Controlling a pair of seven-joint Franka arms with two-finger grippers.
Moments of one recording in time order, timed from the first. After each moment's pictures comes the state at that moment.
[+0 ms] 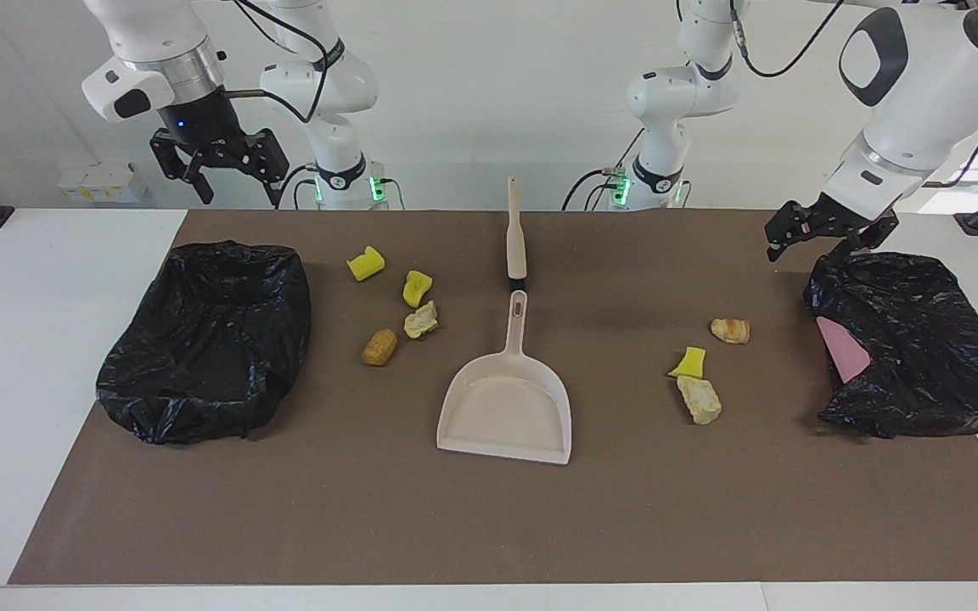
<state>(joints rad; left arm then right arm) 0.08 0.06 -0.13 -1.57 -0.01 1.59 0.08 0.03 -0.03 0.01 -1.49 0.02 1.49 0.11</state>
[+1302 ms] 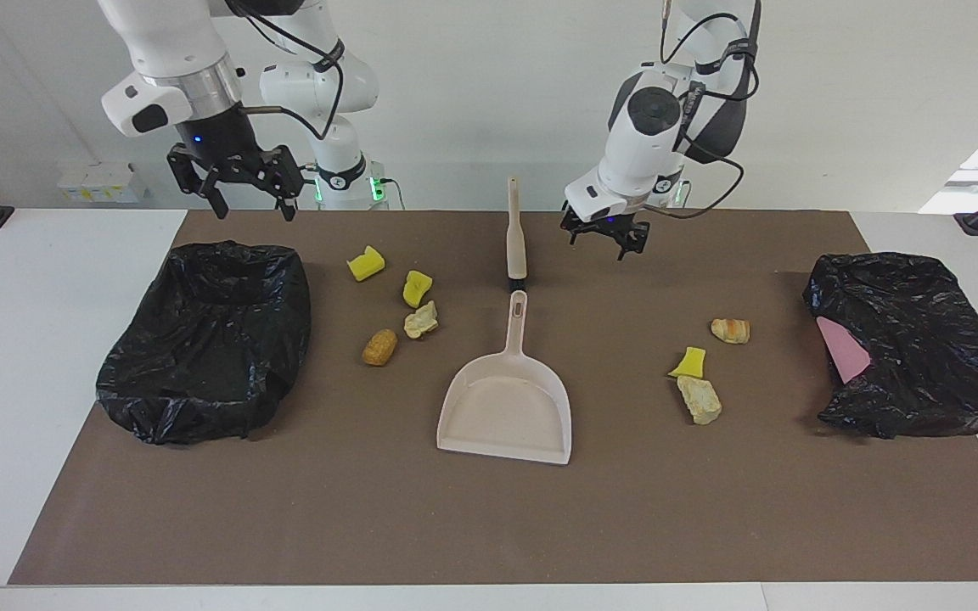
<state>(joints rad) -0.46 -0.13 -0.15 -2.22 -0.13 1.98 -0.13 0.09 0.02 0.02 -1.50 0.02 1.59 0.22</state>
